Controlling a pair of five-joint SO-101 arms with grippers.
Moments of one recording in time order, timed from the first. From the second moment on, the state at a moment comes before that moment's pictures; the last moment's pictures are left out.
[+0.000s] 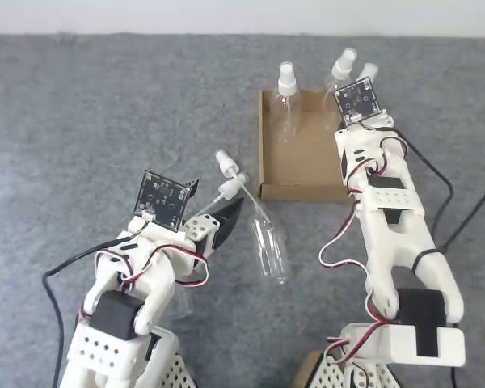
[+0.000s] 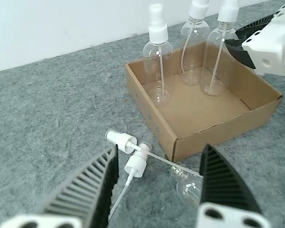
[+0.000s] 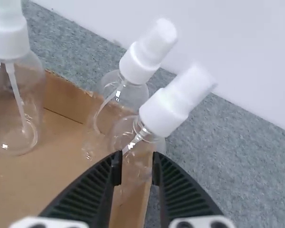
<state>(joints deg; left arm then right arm) 14.1 -81.1 72.7 50.2 1.5 -0.4 -4.4 40.5 -1.7 26.2</state>
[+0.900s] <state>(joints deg) 14.1 -81.1 72.7 50.2 1.5 -1.4 -9.5 40.5 1.4 26.2</state>
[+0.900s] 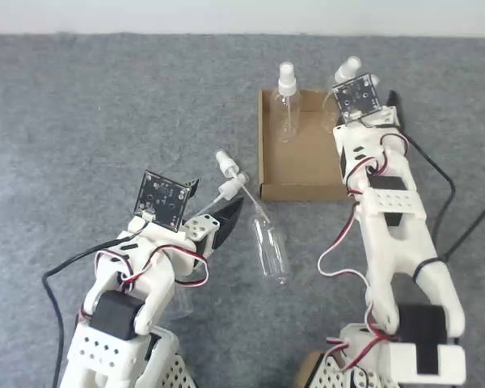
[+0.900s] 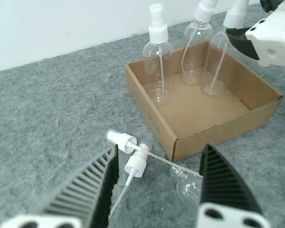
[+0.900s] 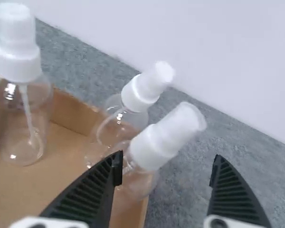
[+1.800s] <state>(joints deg) 13.6 -81.1 72.7 50.2 1.5 -10.8 -12.1 5.9 51.4 26.2</state>
